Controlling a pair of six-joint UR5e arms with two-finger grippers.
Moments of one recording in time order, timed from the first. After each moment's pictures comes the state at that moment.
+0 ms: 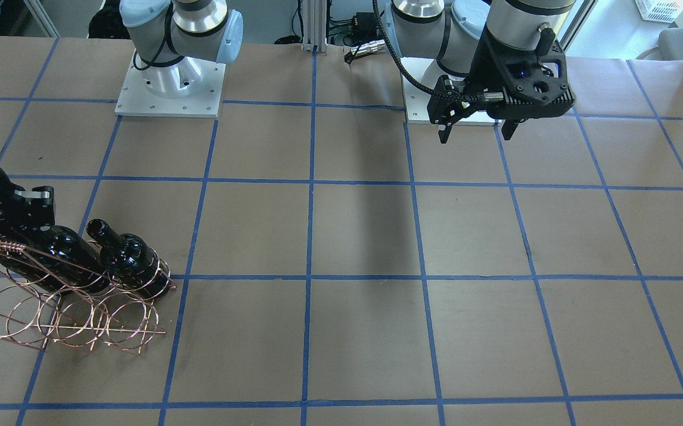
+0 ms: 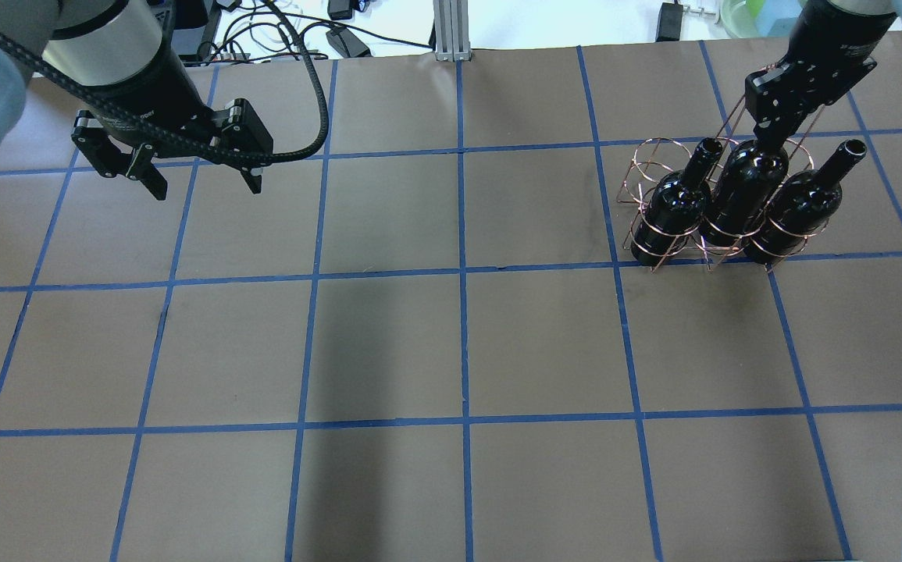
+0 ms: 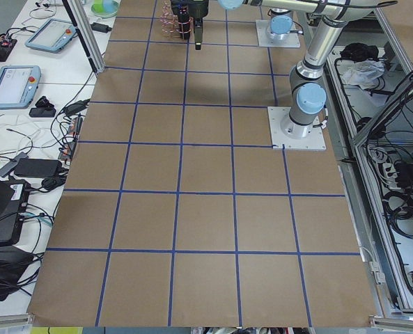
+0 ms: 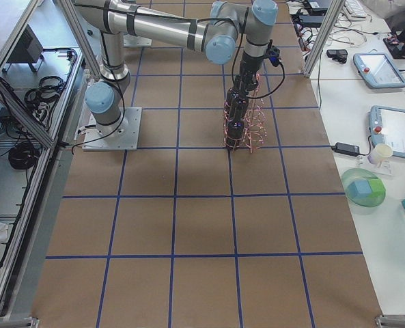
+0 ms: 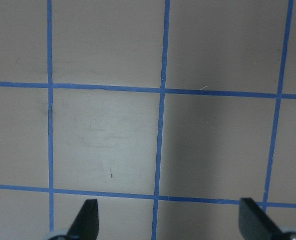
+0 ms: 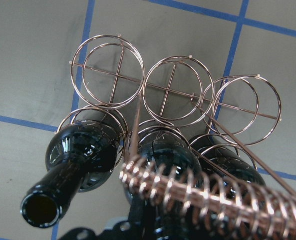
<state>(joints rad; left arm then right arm) -1.61 -1.55 -1.52 -1.63 1.62 -0.10 1.34 -1.33 1.44 -1.65 -1.60 -0.45</state>
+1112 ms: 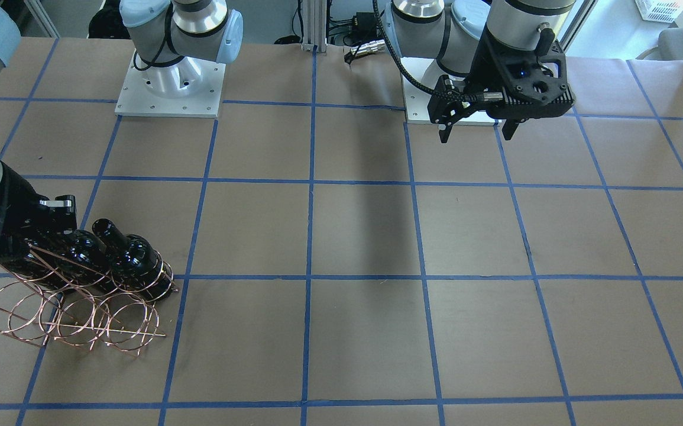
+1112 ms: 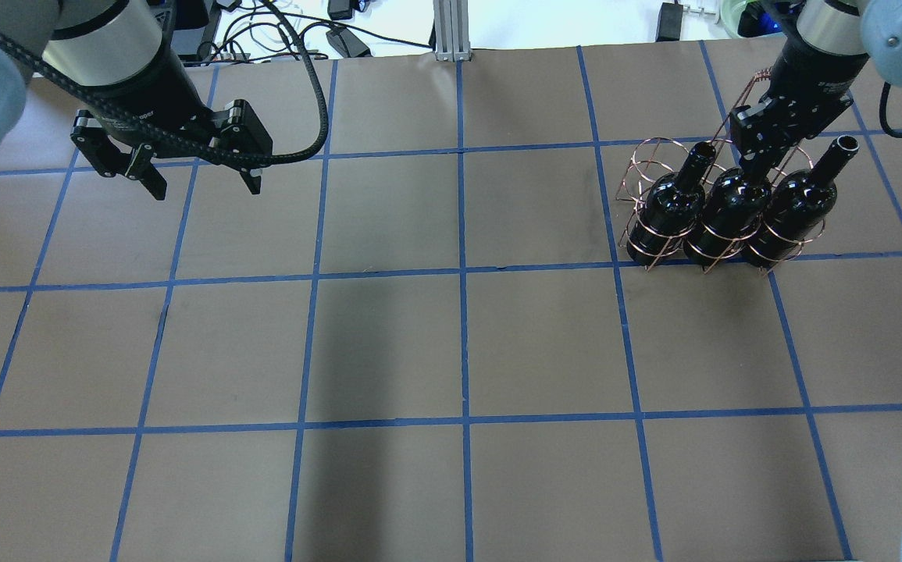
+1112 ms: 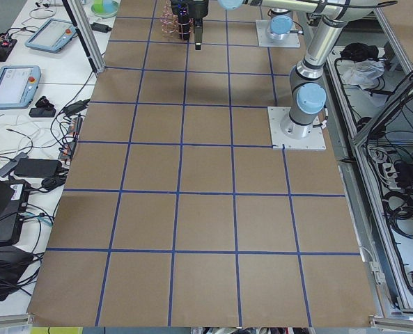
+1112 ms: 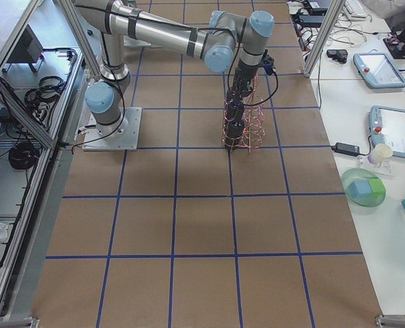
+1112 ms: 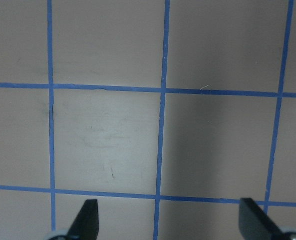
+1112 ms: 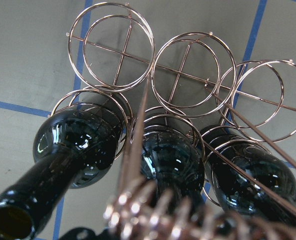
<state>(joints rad) -1.61 -1.55 -1.52 -1.63 1.62 -0.10 1.34 -1.33 1.52 -1.68 -1.60 -0.45</state>
